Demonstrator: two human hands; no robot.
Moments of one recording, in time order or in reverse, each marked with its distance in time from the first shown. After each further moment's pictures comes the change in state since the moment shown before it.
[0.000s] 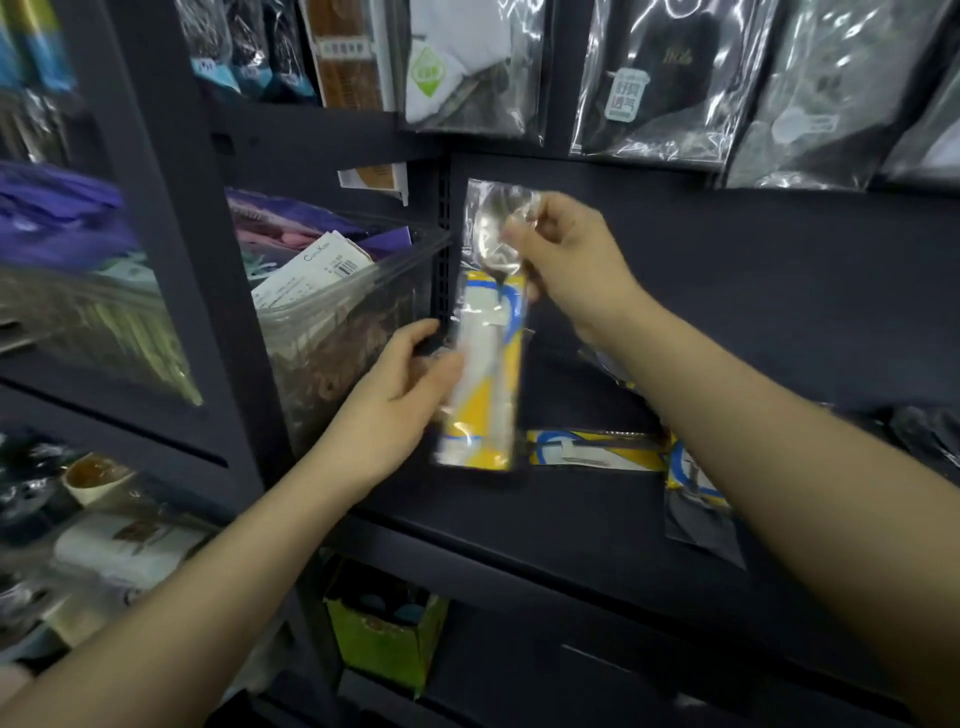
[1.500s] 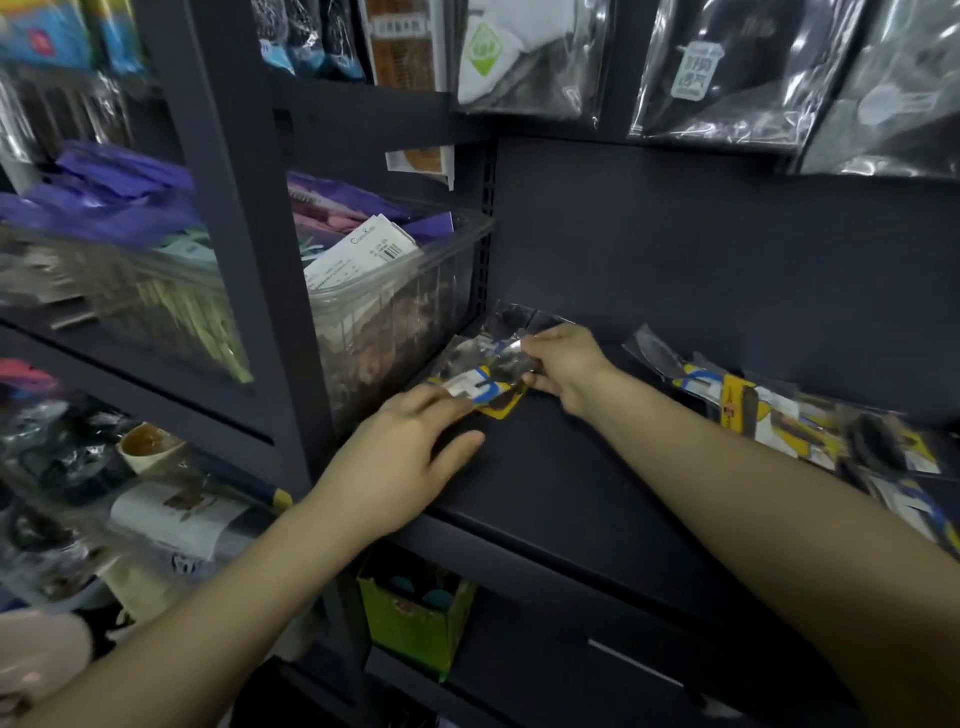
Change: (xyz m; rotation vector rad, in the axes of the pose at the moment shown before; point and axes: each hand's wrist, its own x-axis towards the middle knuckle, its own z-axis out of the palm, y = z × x) left_hand -0.028 -0.031 -0.024 0.930 -0.152 0.148; right_hand -0.018 0.087 0.044 0.161 0.067 0.678
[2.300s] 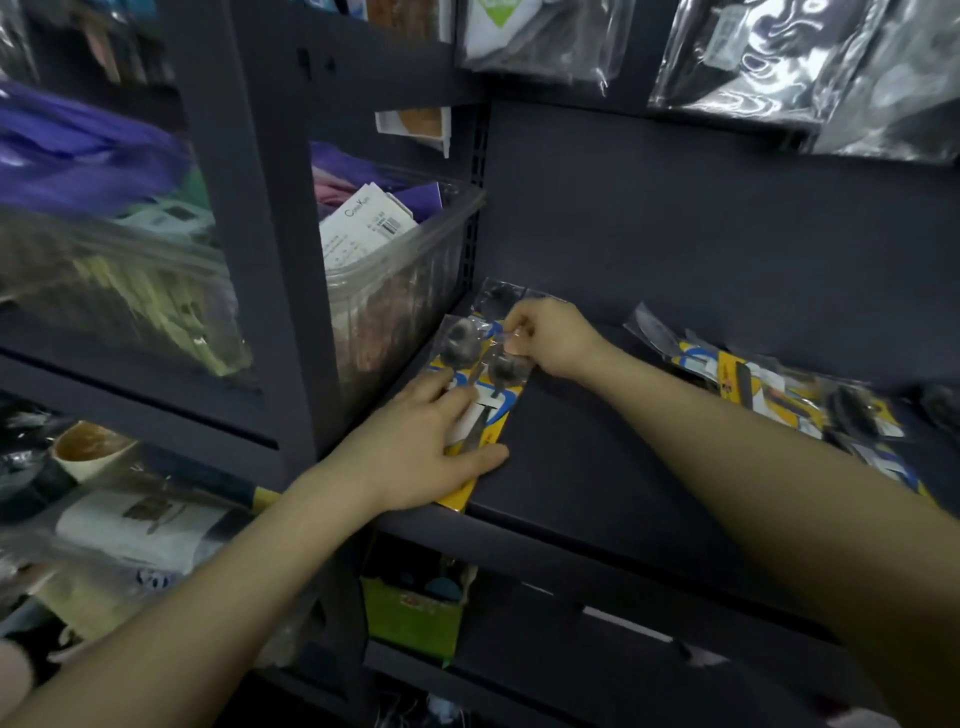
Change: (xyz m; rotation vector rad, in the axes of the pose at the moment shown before) left_hand 0.019 -0.026 0.007 -0.121 -0.329 -0.027; right_hand 0.012 -0.005 0.005 -1.016 -0.090 -0.365
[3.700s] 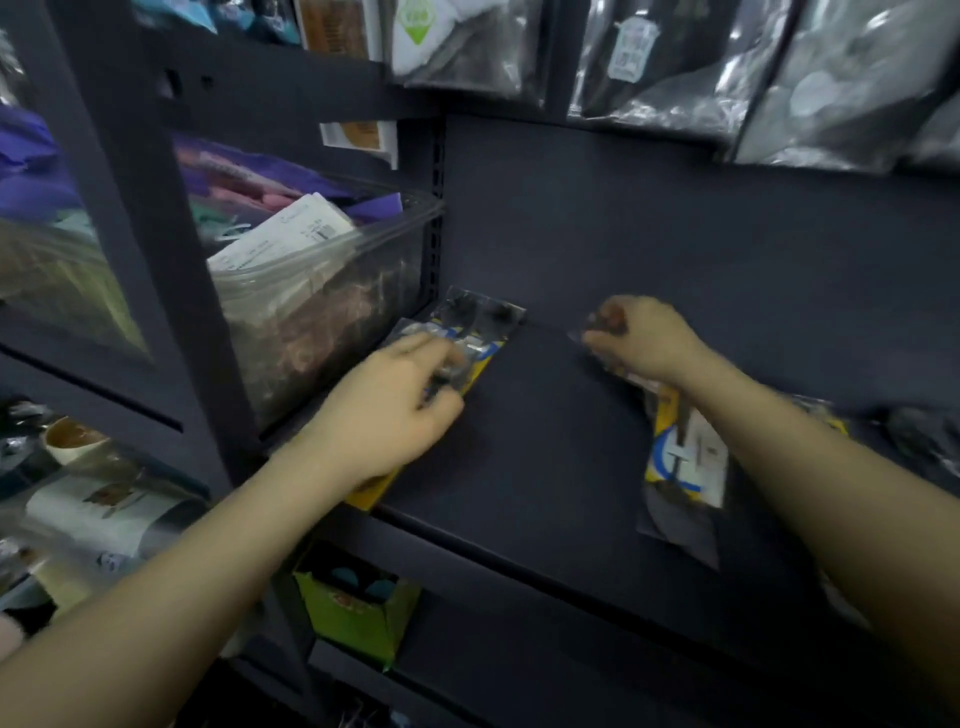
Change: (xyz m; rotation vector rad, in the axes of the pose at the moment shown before) left_hand 0.019 0.063 -0.005 -0.026 0.391 0.126; right_hand -0.035 0.098 -0.084 -0.240 0.157 0.057
